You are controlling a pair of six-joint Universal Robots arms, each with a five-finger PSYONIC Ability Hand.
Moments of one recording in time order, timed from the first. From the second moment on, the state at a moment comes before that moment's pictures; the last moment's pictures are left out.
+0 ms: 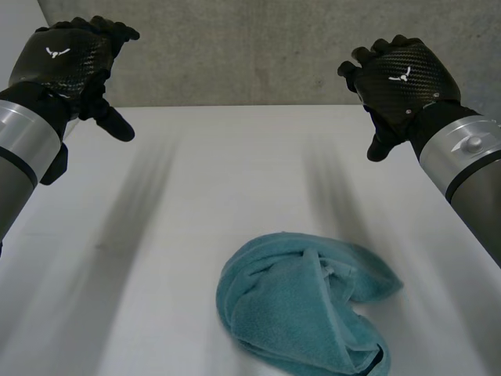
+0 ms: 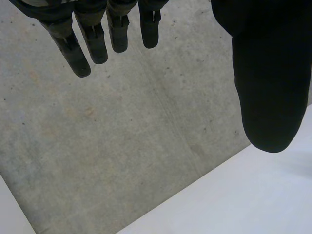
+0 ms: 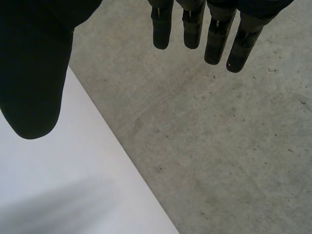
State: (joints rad) left arm 4.37 -1.57 -1.49 3.18 -1.51 3.30; right arm 1.99 -1.48 1.46 -0.03 1.44 2.59; left_hand 0.20 0.20 0.21 0.21 0.04; right_hand 0.20 0.22 0.21 0.23 0.05
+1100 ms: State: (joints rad) left arm 4.02 -1.90 -1.38 3.22 -1.70 3.08; right arm 1.80 -1.23 1.45 -0.03 1.30 2.92; left_hand 1.10 1.19 1.19 1.19 0.98; right_hand 0.96 1.17 1.18 1.19 0.96
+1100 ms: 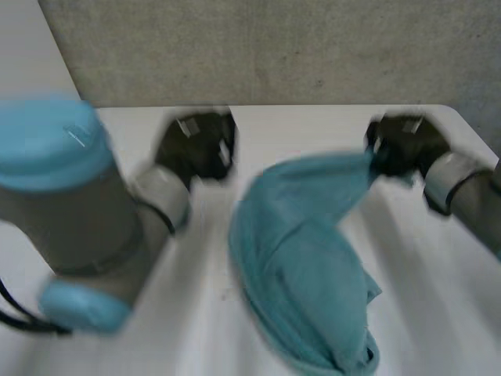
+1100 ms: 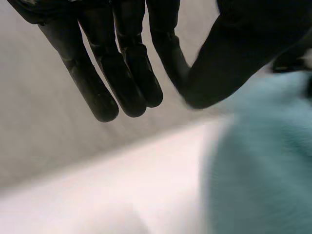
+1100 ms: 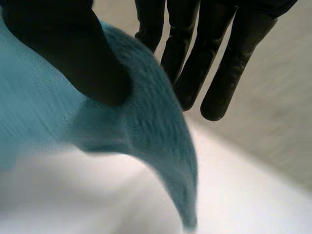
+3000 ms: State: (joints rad) left arm 3.97 -1.87 -1.34 3.25 -1.65 3.09; right arm 1.78 -1.46 1.44 0.11 1.46 2.72; left_hand 1.12 1.20 1.19 1.19 0.96; right_hand 0.96 1.17 1.18 1.19 0.98
